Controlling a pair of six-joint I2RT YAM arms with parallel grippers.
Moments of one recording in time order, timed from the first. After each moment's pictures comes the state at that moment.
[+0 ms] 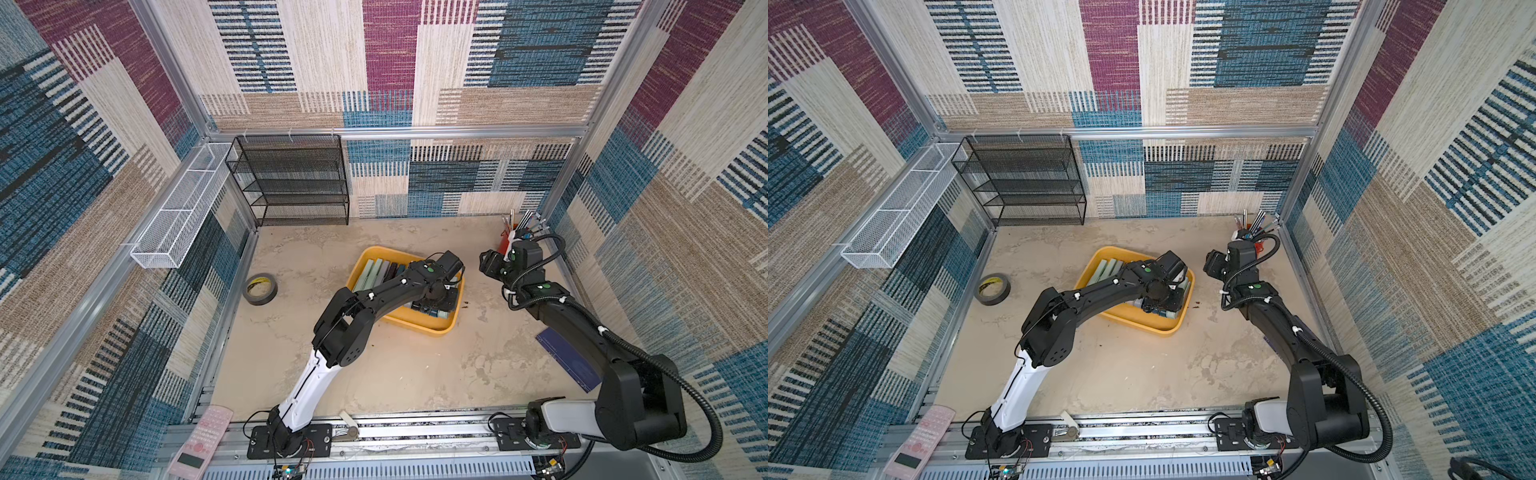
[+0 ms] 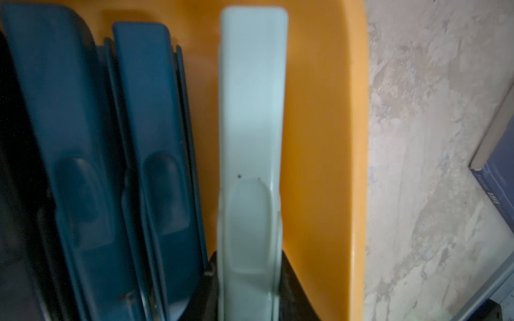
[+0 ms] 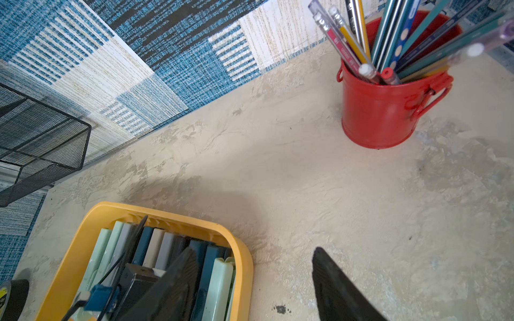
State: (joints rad) left arm -0.87 2.30 1.95 -0.77 0.11 -0.51; right arm 0.15 1.33 0.89 -0.10 0.03 0.51
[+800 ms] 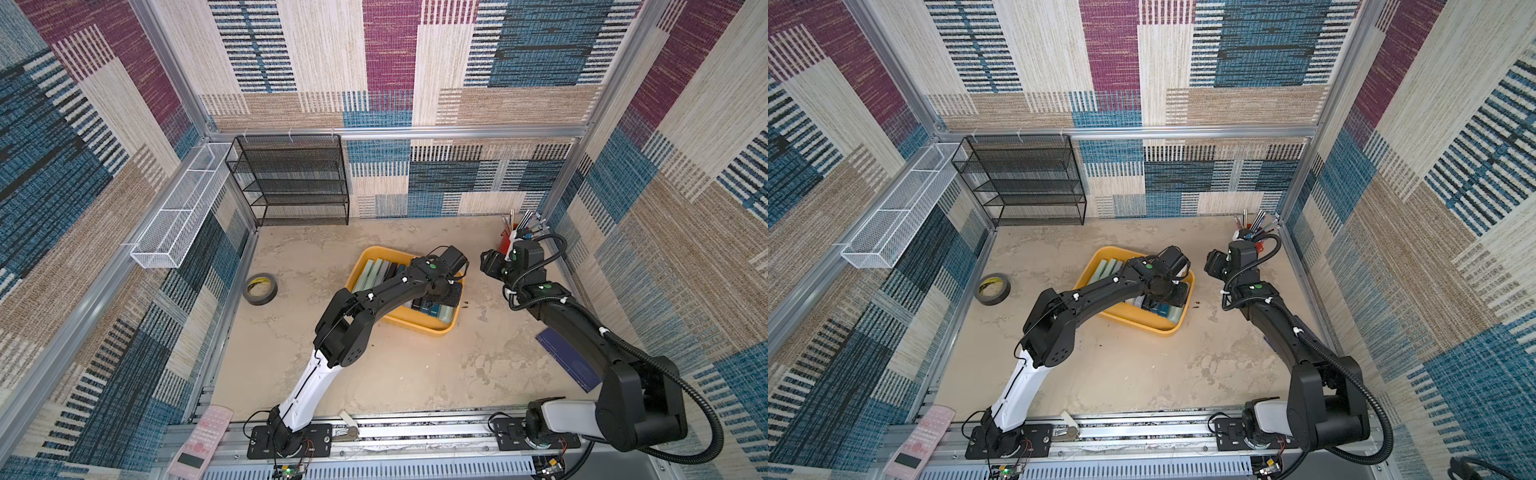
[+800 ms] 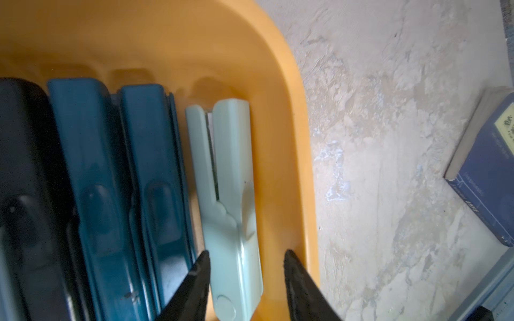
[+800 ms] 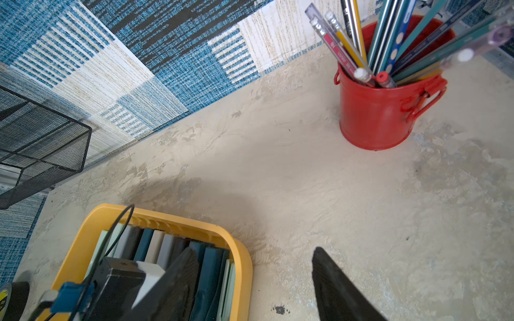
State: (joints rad) left arm -0.88 2.30 2.03 -0.80 0.08 -0.48; right arm 0.14 1.32 0.89 -0.10 0.03 0.51
